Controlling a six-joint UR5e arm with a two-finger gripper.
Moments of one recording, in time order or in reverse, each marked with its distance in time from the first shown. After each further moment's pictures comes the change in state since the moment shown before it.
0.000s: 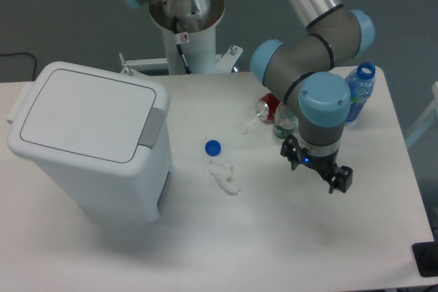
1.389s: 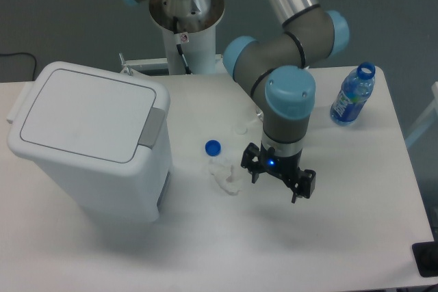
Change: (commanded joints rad) arm -0.077 0.109 -0.077 0.045 -0.273 -0.331
